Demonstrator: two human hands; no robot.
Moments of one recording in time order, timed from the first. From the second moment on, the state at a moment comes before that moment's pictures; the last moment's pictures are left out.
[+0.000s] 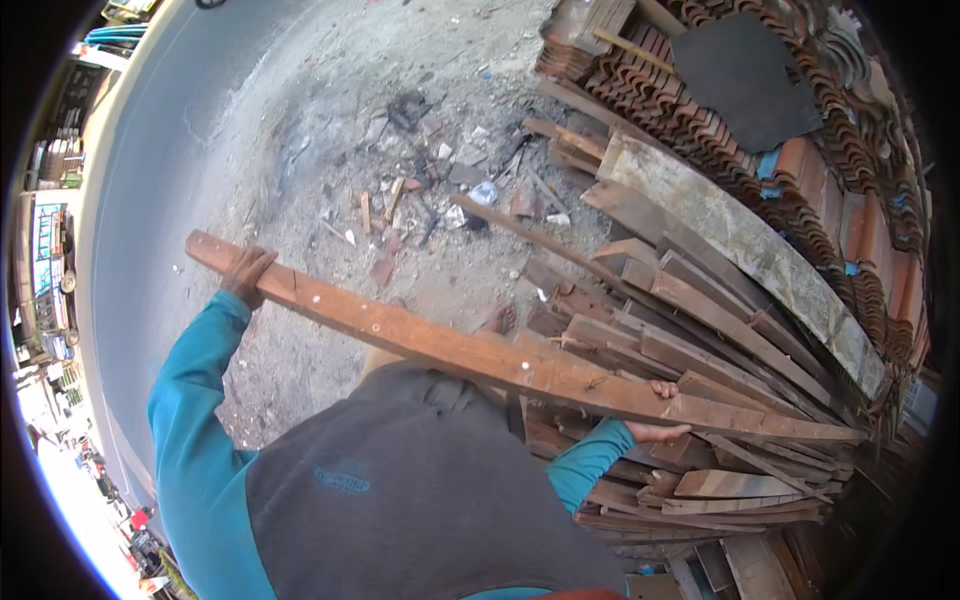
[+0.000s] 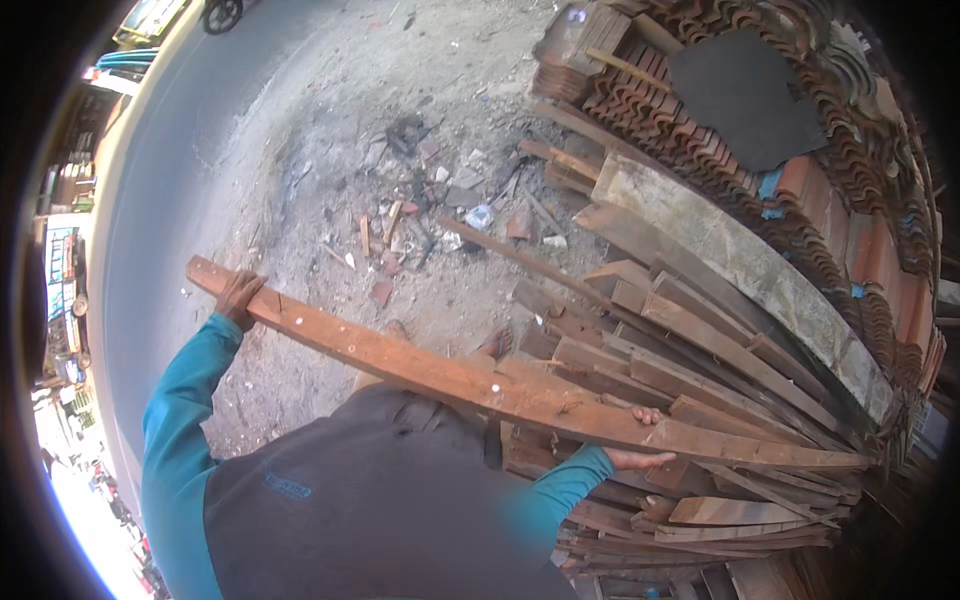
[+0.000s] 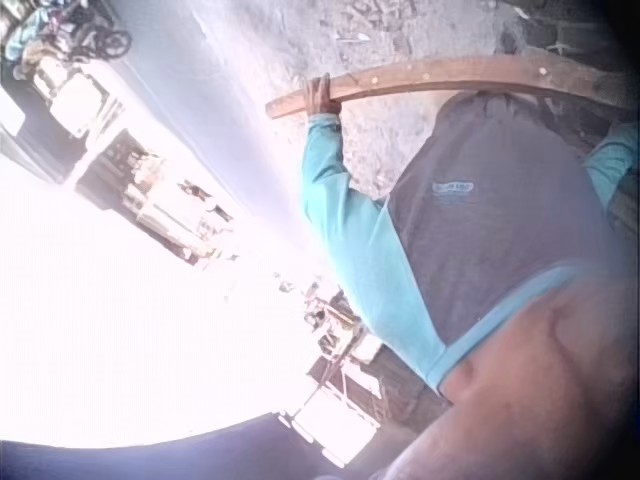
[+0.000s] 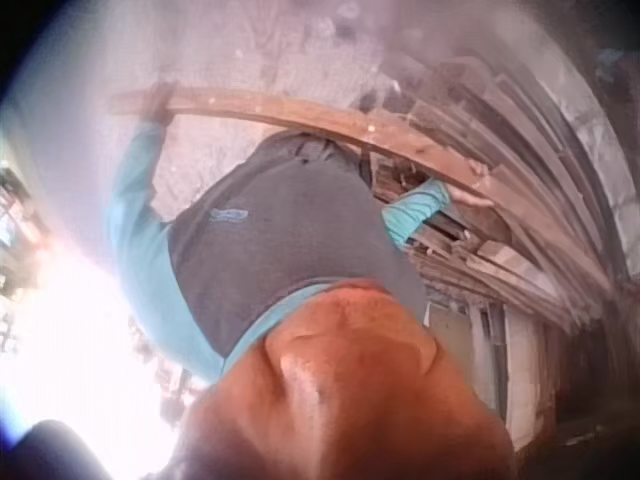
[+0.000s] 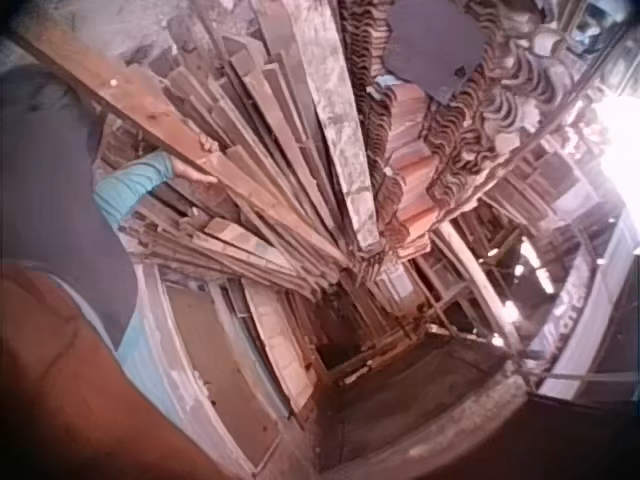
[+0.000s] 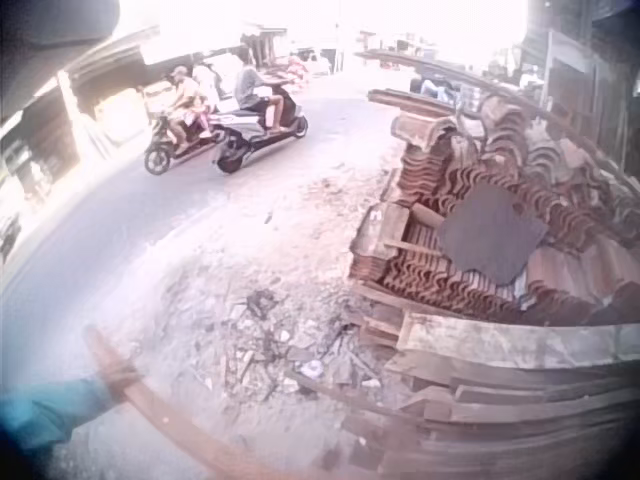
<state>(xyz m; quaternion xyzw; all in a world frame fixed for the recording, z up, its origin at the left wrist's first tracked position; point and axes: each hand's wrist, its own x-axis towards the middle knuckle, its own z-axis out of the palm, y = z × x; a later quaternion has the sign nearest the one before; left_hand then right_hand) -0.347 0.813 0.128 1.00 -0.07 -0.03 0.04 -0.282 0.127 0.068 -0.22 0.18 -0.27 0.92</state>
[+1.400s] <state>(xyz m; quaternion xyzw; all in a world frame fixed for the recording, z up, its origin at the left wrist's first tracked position) -0.080 1.285 -0.070 0.83 0.14 0.31 0.43 -0.076 0.689 0.387 -0.25 -0.32 -0.28 0.87</state>
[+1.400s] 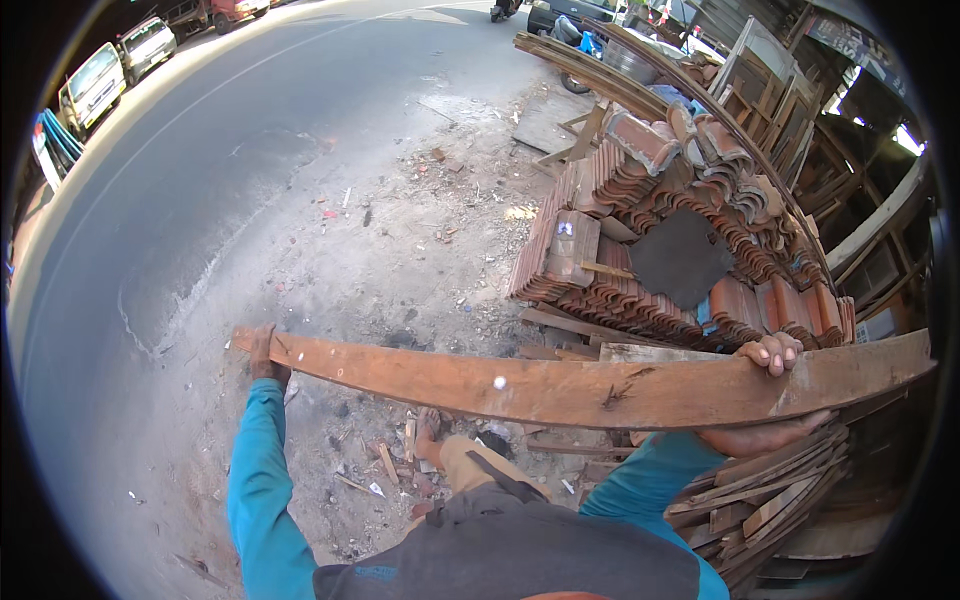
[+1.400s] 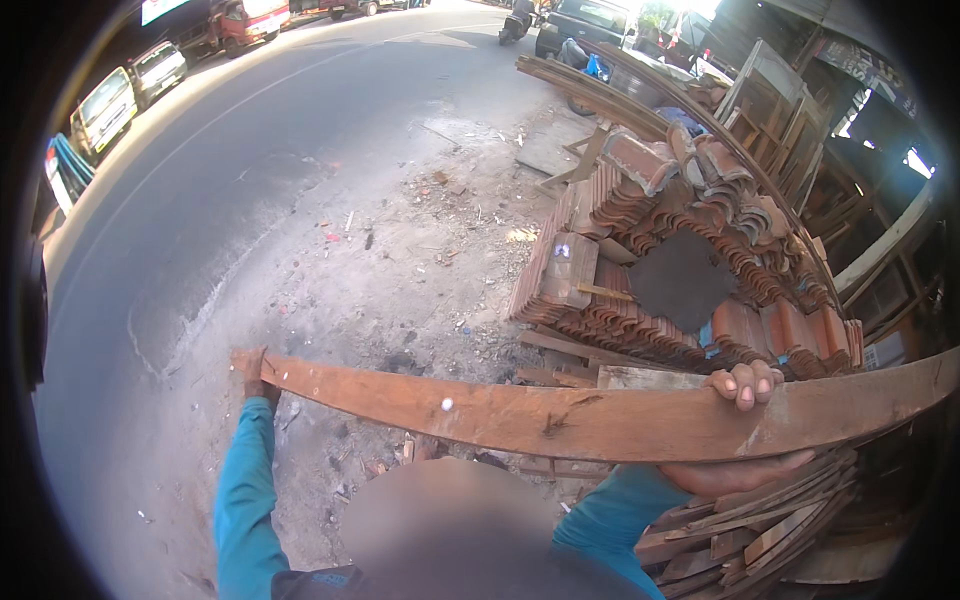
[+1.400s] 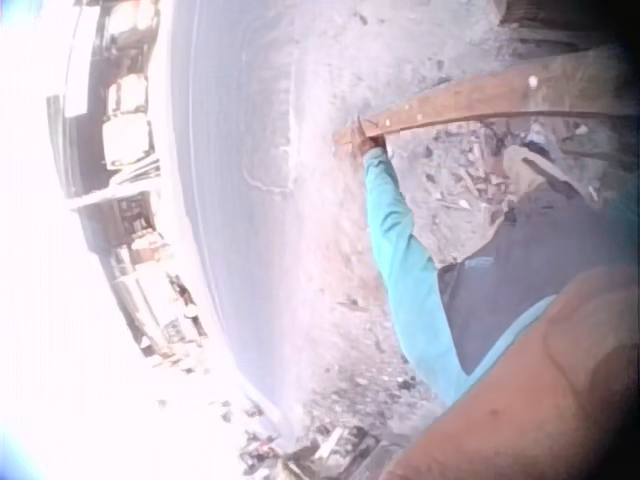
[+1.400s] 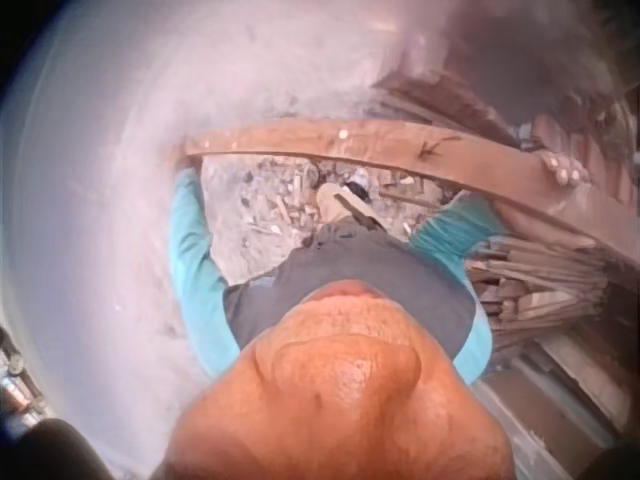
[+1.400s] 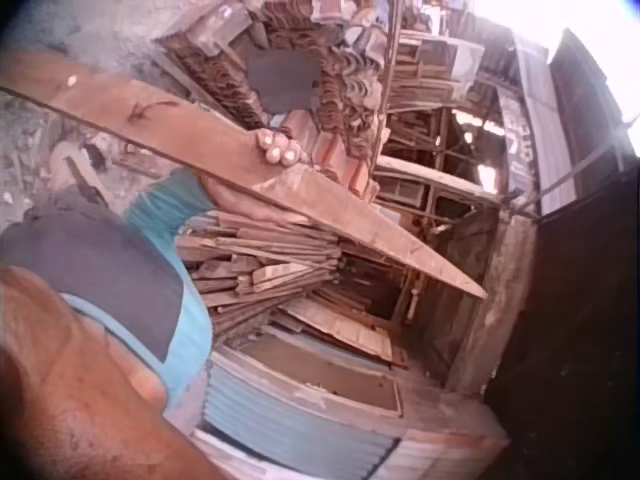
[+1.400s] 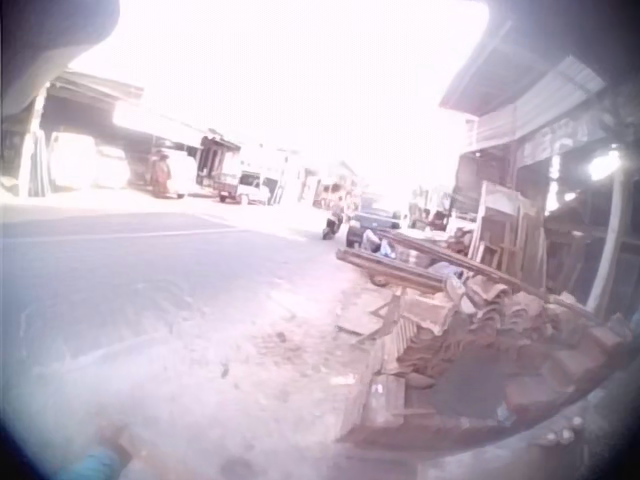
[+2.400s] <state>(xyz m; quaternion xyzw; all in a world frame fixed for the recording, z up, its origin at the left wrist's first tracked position) 0.478 1.518 -0.057 0.35 0.33 0.18 0.86 0.510 1.052 0.416 -0.32 -0.28 -0.26 0.87</state>
